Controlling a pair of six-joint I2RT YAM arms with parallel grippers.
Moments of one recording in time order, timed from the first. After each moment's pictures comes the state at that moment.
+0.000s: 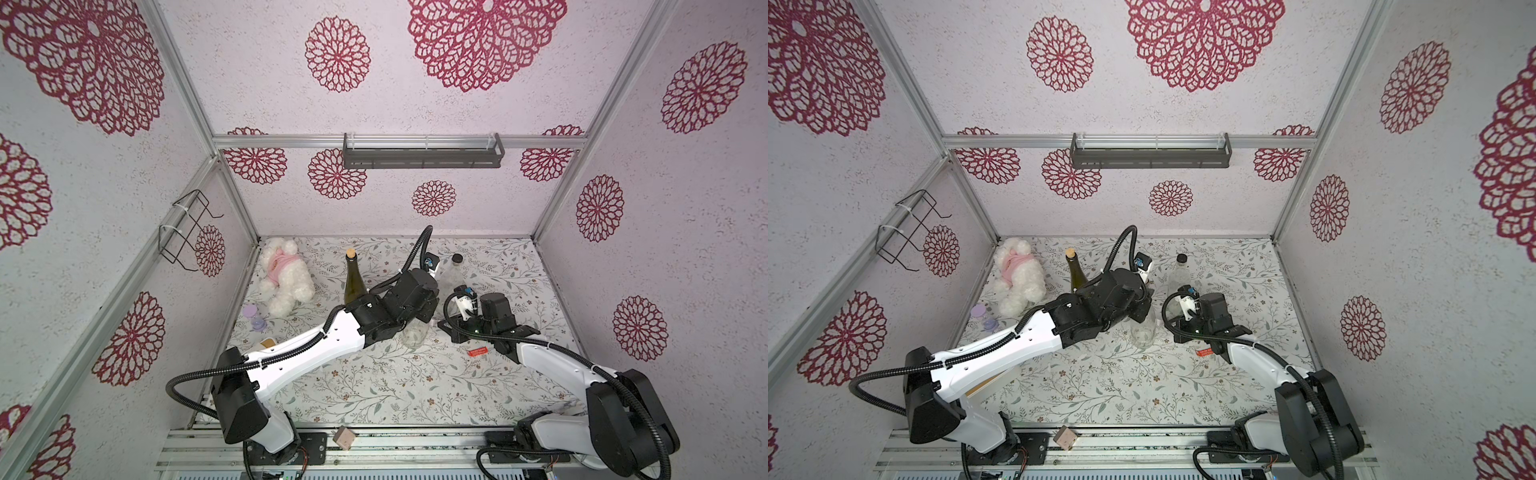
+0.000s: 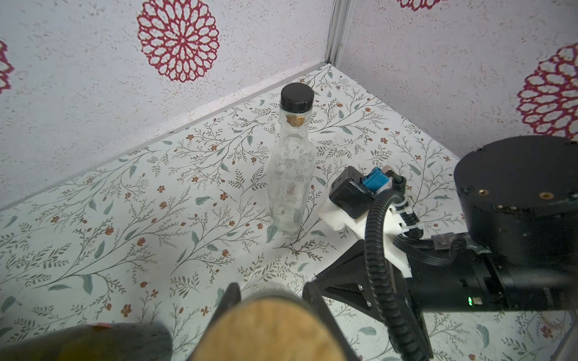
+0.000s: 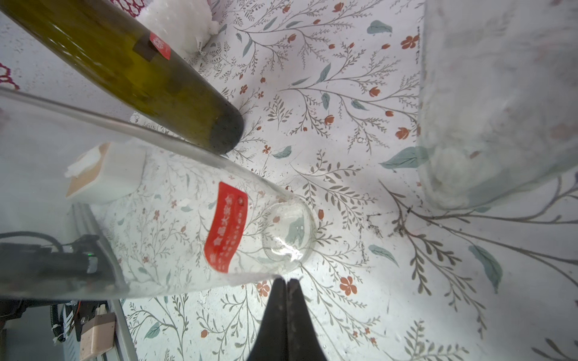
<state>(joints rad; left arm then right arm) -0.99 1.57 1.46 -0.48 -0.37 -0.22 0.38 1.29 0.63 -0.04 -0.52 0.24</state>
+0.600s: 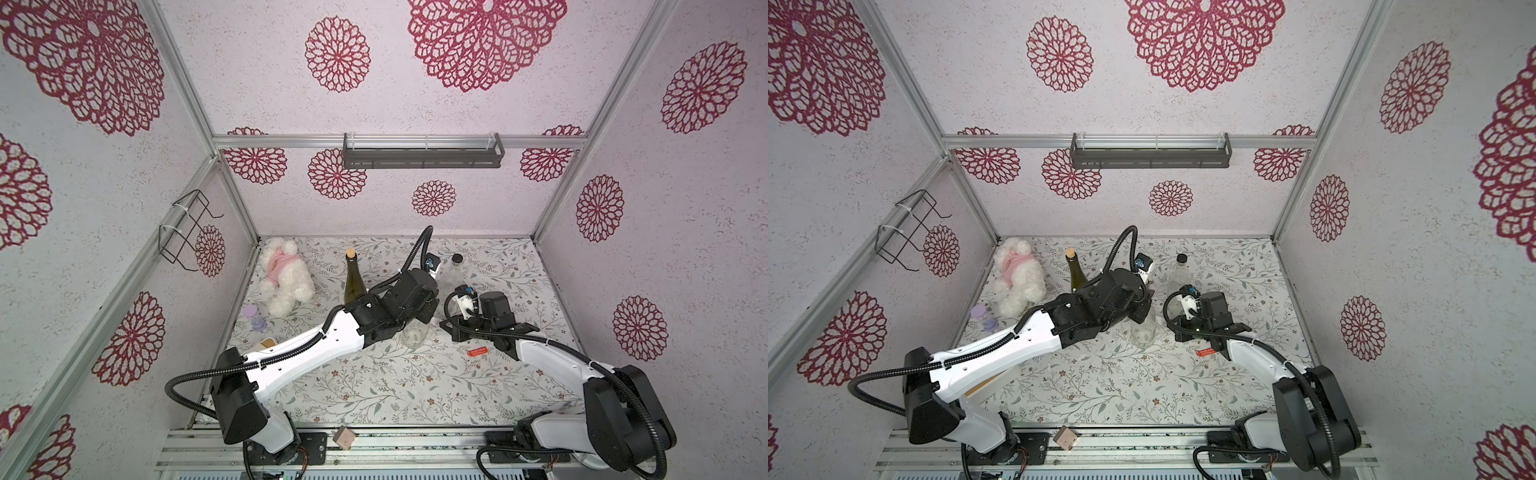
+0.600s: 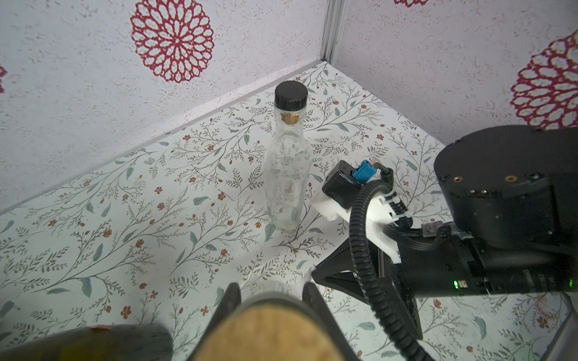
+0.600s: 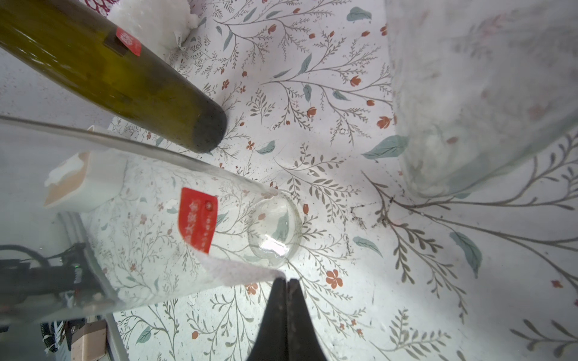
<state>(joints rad) -0.99 1.56 1.46 -0.49 -0.36 -0.21 0.37 1.32 0.64 -0.08 -0.49 0.24</state>
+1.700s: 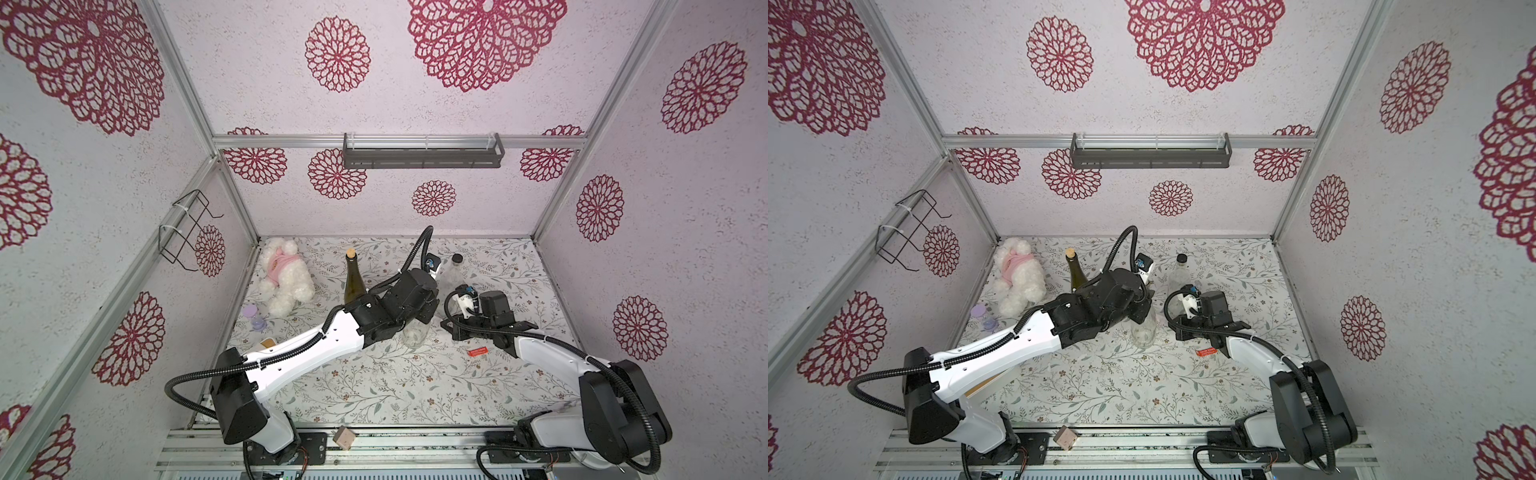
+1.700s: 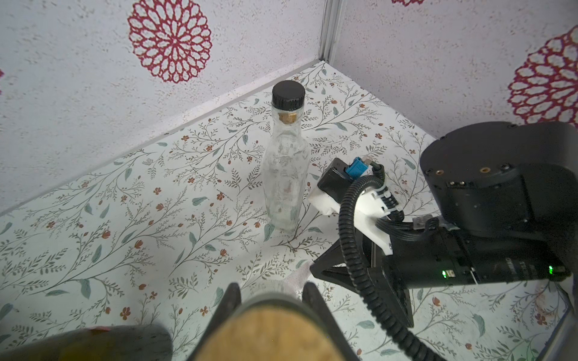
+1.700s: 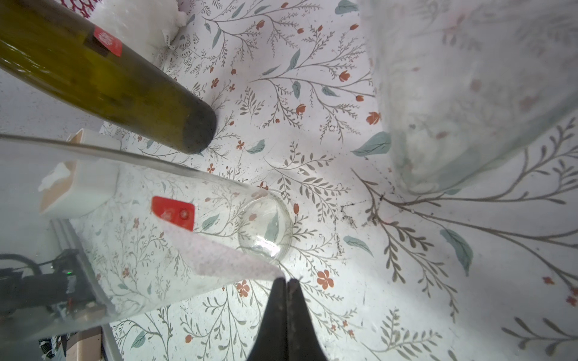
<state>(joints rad) -1.00 1.56 1.46 -0.49 -0.35 -0.20 0.35 1.35 0.65 -0.08 -0.49 0.24</state>
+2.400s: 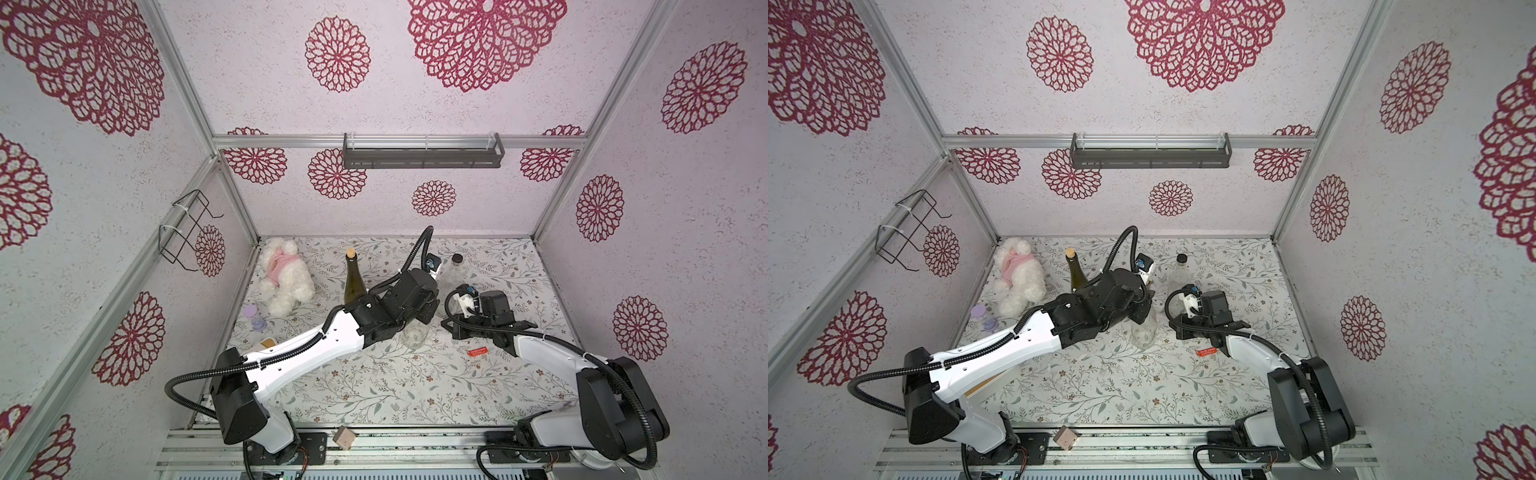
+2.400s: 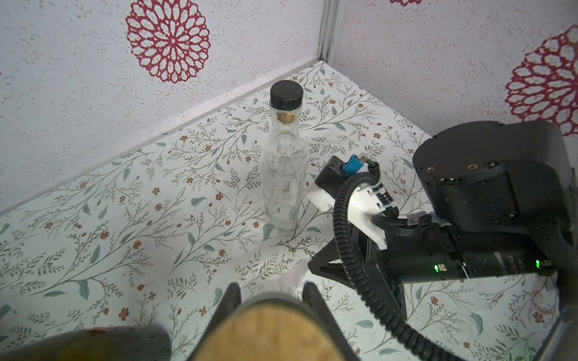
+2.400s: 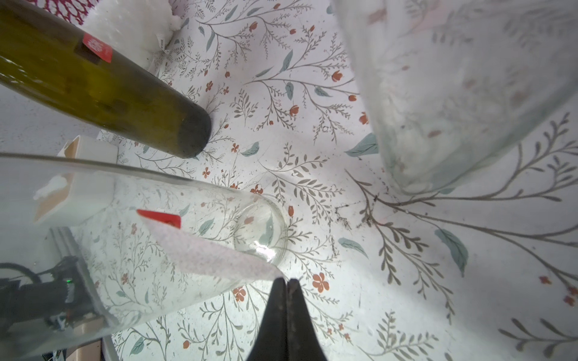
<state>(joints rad) -1.00 1.56 1.46 -0.49 -0.35 -0.20 0.34 1.37 0.65 -0.07 -0.49 0.26</state>
